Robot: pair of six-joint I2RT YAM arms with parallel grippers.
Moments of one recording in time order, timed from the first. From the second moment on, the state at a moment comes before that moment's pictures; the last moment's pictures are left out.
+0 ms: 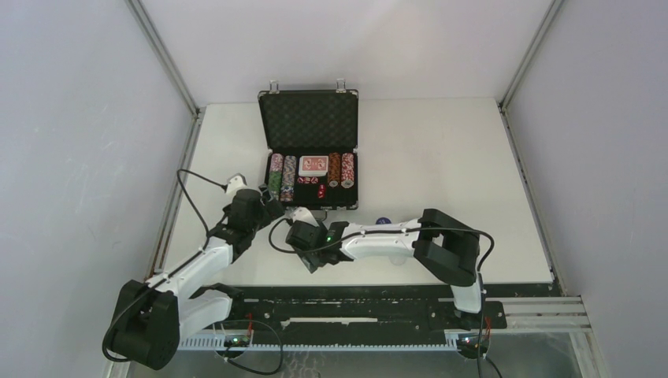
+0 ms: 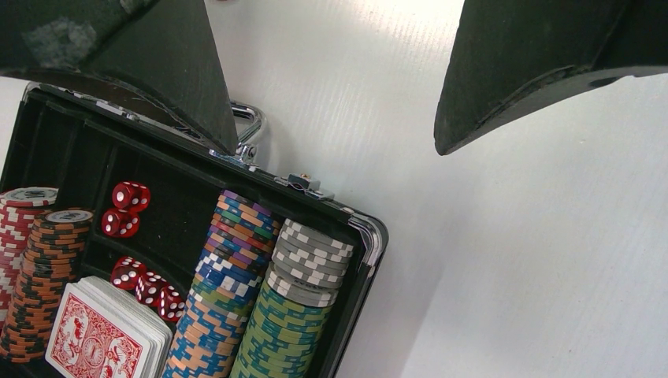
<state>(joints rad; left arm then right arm) -0.33 1.05 0.43 -0.07 -0.31 -0.72 1.23 1.92 1.28 -0.48 0.28 0.47</state>
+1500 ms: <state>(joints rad) -0.33 1.05 0.43 -0.07 -0.31 -0.72 1.23 1.91 1.28 -0.48 0.29 0.47</state>
